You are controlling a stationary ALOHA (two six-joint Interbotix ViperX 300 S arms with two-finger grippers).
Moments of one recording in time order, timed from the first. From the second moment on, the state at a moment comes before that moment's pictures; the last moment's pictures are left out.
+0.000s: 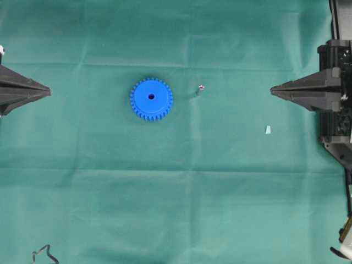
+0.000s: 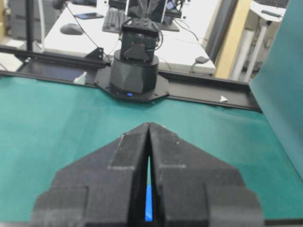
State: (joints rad) left arm 0.00 -0.97 1.18 0.00 -0.29 0.00; right arm 0.00 -0.96 1.17 0.00 -0.29 0.00
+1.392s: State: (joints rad) left arm 0.00 -0.96 1.17 0.01 -0.21 -0.01; right arm -0.19 0.02 1.06 0.13 -0.65 0.00
